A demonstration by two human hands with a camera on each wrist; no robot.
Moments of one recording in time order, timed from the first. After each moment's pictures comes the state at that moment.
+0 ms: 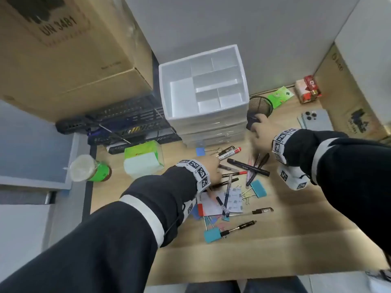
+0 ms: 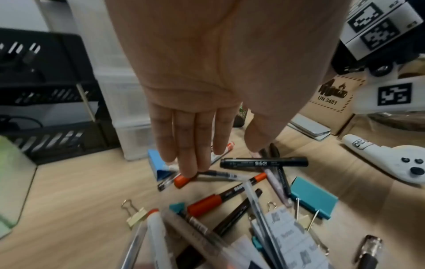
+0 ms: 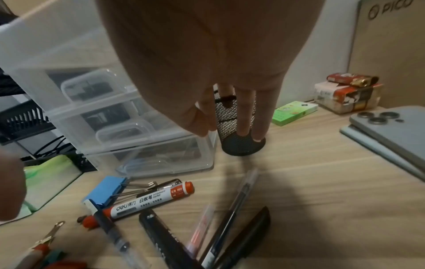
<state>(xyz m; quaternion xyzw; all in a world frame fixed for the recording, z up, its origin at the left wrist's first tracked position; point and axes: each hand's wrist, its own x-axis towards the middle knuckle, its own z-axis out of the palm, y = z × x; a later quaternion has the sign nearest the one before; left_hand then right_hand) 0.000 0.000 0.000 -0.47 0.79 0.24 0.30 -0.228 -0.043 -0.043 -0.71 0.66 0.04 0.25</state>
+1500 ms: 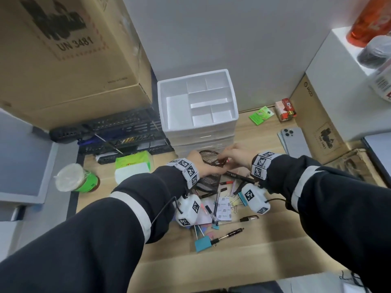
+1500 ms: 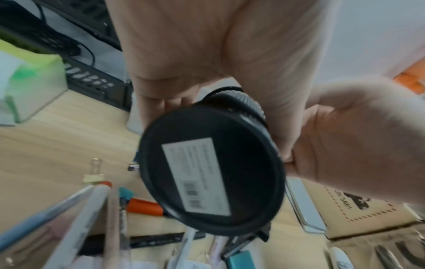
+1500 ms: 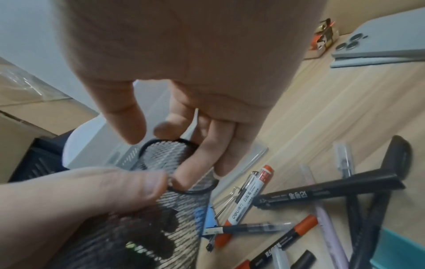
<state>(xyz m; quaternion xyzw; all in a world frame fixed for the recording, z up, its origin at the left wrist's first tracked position) 0.003 -0.015 0.021 -0.67 0.60 0.44 0.06 -0.167 -0.004 0.021 -0.40 0.66 -0.21 0.60</state>
